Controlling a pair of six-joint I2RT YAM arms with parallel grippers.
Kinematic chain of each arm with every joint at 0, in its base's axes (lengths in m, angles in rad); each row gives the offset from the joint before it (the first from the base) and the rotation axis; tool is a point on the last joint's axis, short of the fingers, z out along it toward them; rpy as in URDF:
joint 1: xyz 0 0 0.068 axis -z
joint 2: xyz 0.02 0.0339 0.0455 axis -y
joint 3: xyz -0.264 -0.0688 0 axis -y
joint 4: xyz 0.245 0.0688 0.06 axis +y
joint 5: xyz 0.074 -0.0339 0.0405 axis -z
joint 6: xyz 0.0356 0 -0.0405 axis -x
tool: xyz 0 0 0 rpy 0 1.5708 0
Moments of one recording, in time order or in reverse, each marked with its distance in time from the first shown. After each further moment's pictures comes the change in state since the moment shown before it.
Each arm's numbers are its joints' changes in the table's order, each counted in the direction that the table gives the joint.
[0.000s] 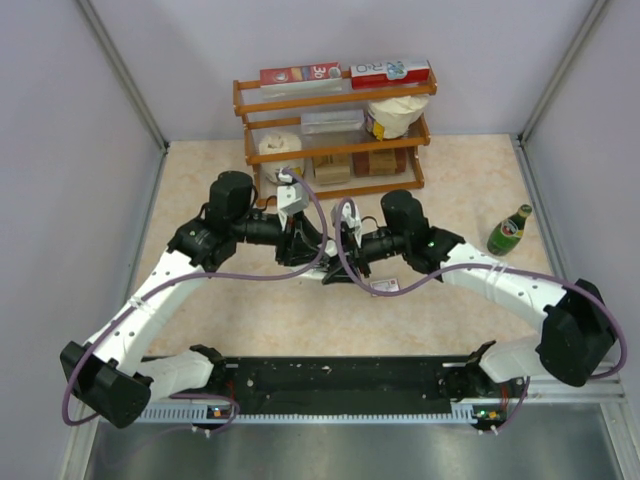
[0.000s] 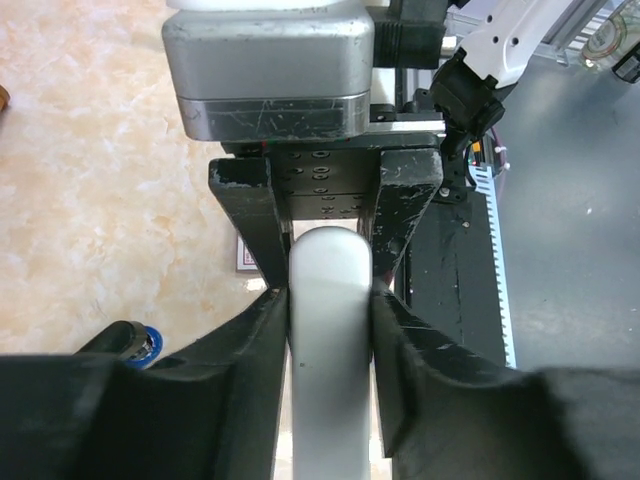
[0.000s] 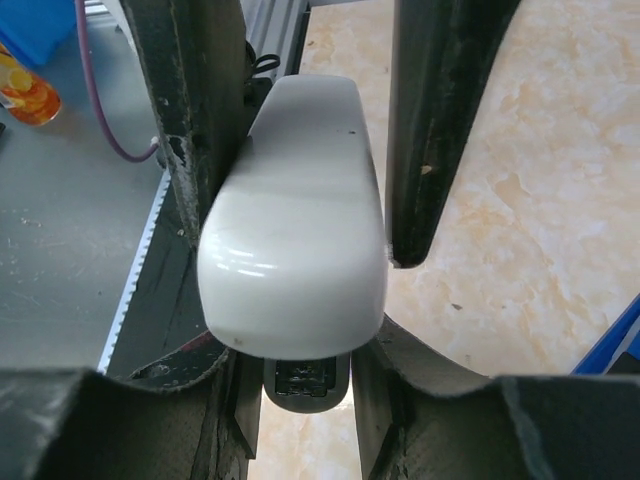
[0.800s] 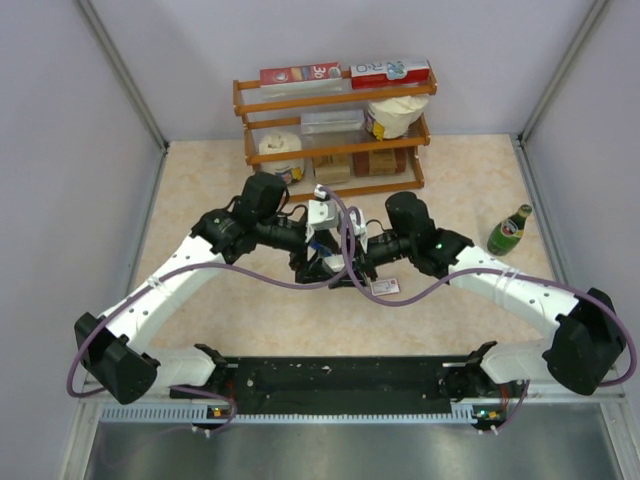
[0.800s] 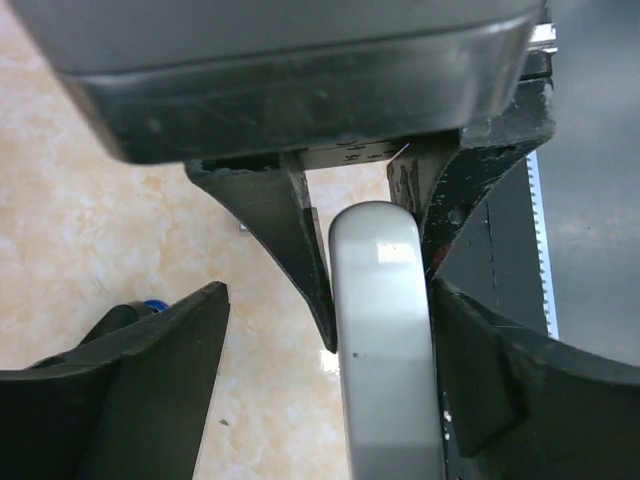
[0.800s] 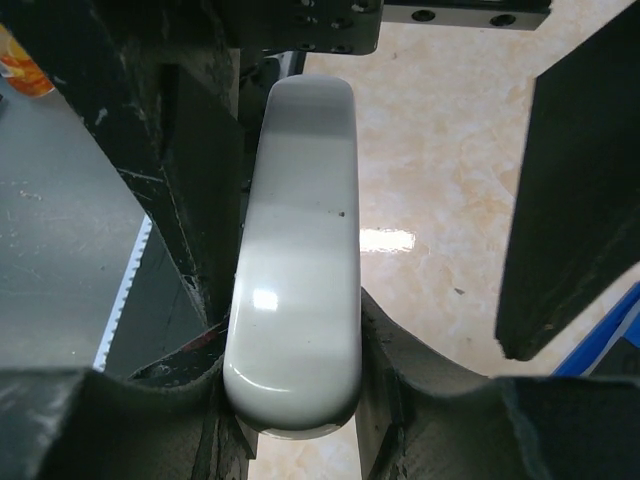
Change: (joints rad) left arm 0.129 -0.125 0.107 0.214 -0.140 -0.246; right arm 0.000 0.064 0.000 0.119 0.000 0.090
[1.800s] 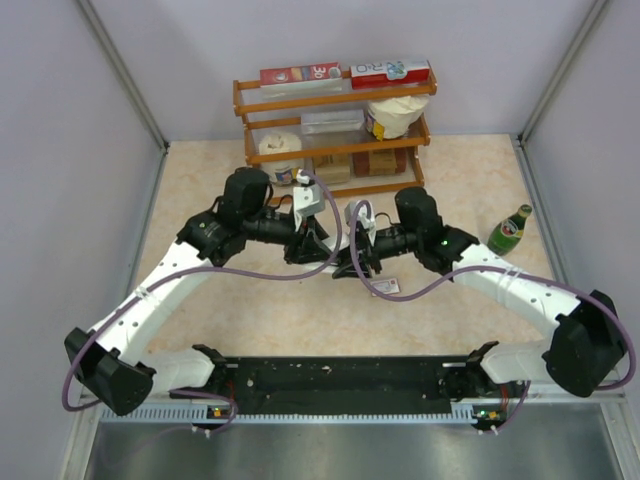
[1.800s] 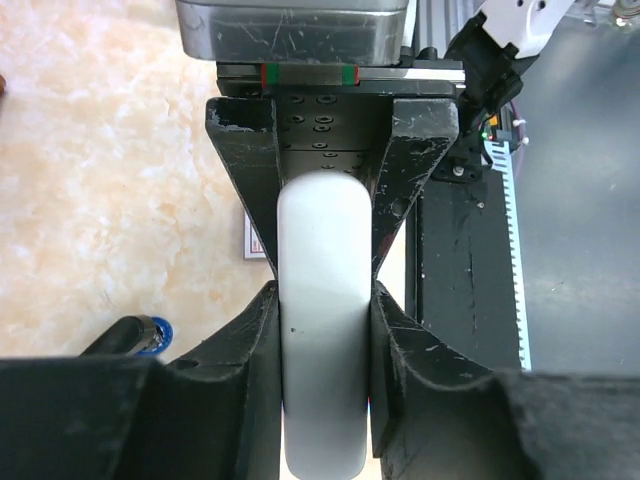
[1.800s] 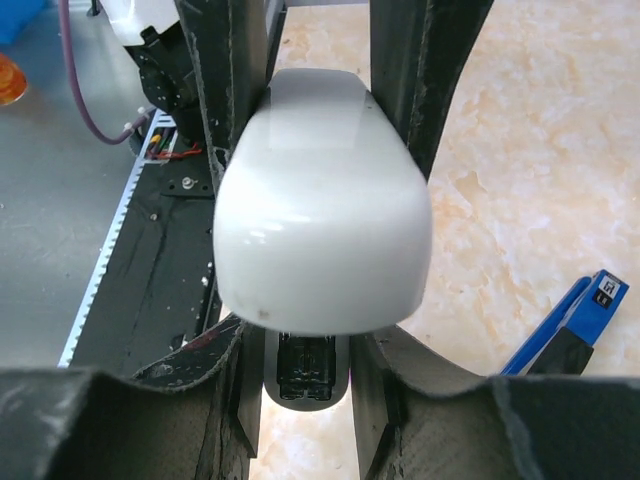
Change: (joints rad) left arm -0.053 0.055 -0.013 -0.090 0.036 0.154; right arm 0.068 0.003 -0.017 -0.039 -0.009 0.031
